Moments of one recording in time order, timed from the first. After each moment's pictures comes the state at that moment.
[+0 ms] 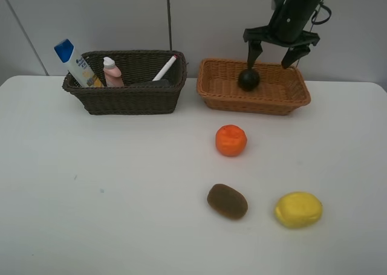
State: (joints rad) left arm -0.06 -0.01 -0.51 -0.18 1.06 0.09; right arm 0.25 2.21 -2.04 0.00 1.21 0.09
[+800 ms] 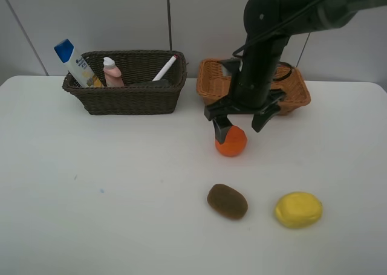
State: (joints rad) left arm -0.06 -0.01 -0.51 -0.18 1.06 0.09; right arm 0.55 2.01 -1.44 -0.02 1.06 0.09
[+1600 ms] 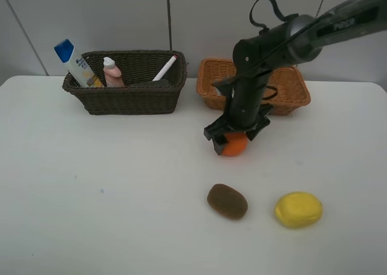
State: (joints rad) left arm -0.06 -0.01 -0.51 -0.18 1.06 0.09; right arm 0.54 2.17 -1.42 -0.11 0.86 0.07
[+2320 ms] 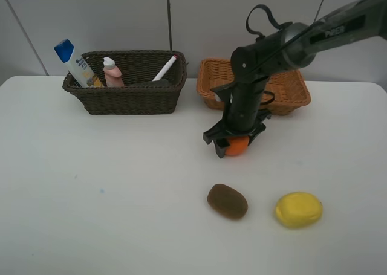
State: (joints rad) left arm -0.06 -0.01 -0.51 -0.18 1.06 0.09; right arm 0.54 2.19 -1.42 -0.11 0.86 0.07
